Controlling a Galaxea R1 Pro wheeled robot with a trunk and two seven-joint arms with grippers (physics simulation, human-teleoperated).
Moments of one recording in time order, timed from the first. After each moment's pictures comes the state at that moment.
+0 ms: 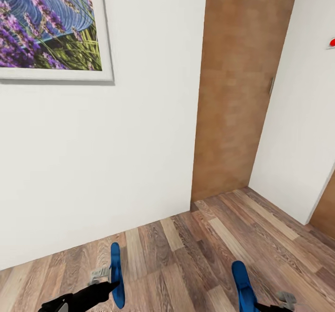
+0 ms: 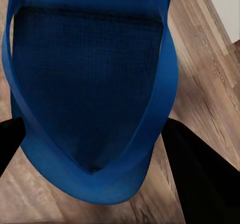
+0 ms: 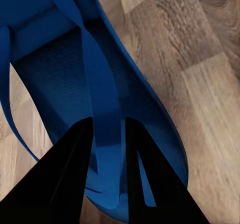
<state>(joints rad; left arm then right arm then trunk) -0.34 0.24 -0.28 -0.52 0.62 0.20 -0.64 -0.46 -0.40 0.02 -0.03 -0.35 -0.02 1.02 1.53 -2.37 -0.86</state>
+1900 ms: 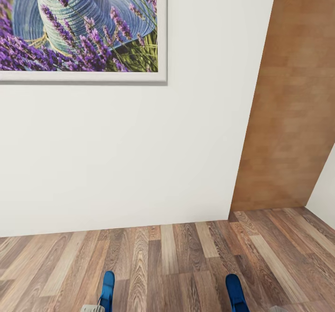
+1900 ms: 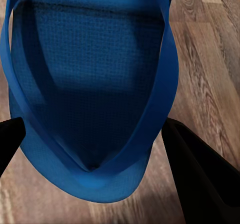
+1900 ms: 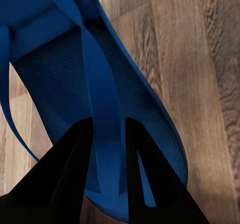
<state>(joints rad) -0.34 0.20 -0.31 -0.17 0.46 -0.14 -0.61 -0.46 -0.33 0.02 0.08 -0.34 -0.02 0.92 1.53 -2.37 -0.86</state>
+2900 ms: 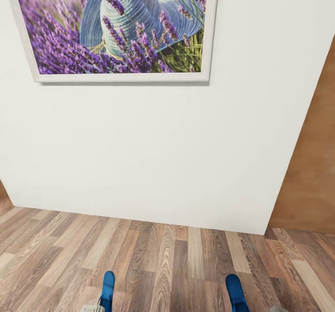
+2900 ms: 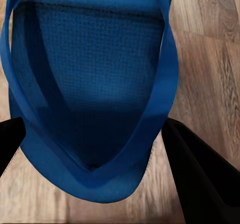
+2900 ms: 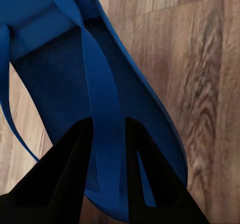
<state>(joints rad) -0.34 0.20 -0.31 -0.17 0.46 -0.14 -0.61 -0.46 -0.33 0.02 0.07 -0.34 -0.02 0.91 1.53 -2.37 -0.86</state>
